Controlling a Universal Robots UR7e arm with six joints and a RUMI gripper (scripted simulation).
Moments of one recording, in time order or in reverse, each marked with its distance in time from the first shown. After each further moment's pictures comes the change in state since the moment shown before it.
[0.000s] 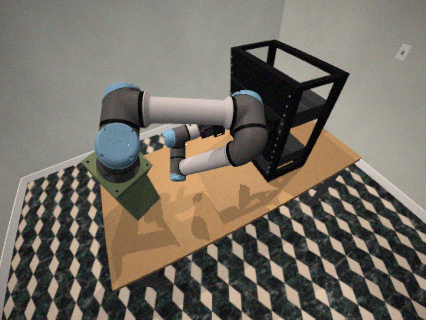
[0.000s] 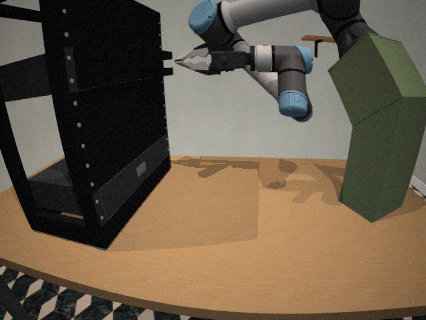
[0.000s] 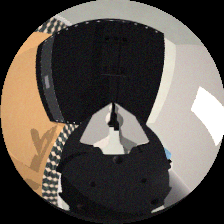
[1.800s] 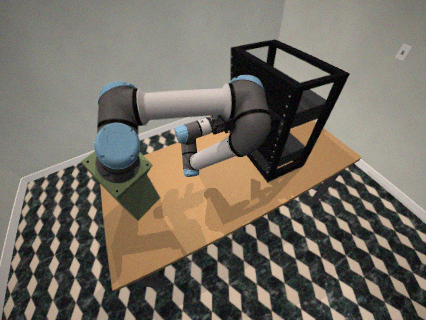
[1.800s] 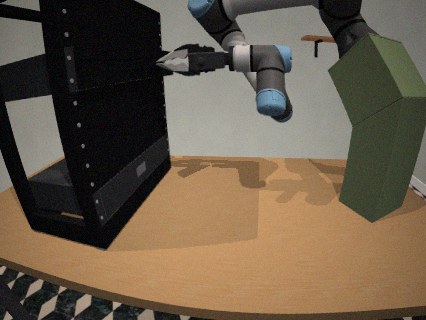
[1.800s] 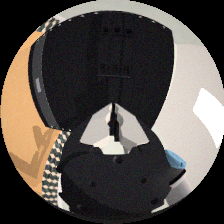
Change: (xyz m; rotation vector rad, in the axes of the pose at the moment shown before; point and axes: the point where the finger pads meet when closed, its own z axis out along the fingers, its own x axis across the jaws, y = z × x) arm 0.000 -0.001 0.057 0.000 0.000 0.000
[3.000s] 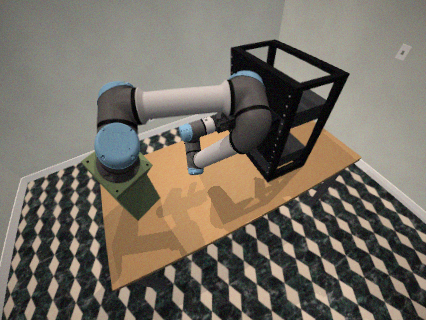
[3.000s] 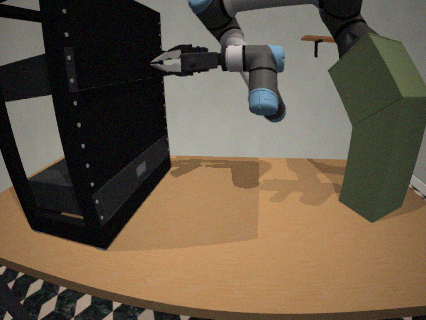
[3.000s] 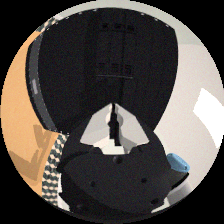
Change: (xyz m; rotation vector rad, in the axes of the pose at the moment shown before) arm 0.000 0.000 0.020 0.000 0.000 0.000
